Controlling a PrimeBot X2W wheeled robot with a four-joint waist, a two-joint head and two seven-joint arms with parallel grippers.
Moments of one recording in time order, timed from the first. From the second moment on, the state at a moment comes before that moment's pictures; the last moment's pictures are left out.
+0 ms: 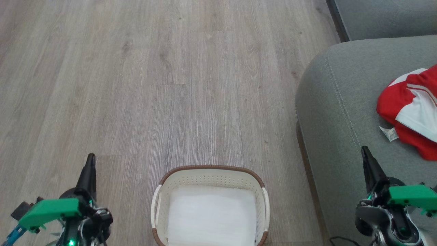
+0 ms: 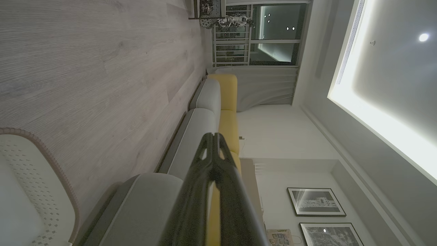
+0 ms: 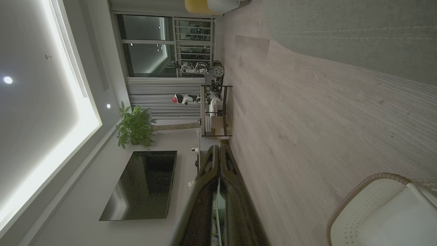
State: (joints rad) left arm -0.06 0.05 0.08 0.28 -1.61 -0.12 0.10; right arm -0.06 -0.06 -0.12 0.28 1.61 0.13 0.10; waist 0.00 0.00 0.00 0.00
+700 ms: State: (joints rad) left arm -0.06 0.05 0.08 0.28 -1.61 -0.12 0.10; right arm -0.06 -0.06 -0.13 0.28 1.61 0.13 0.10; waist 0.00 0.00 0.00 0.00
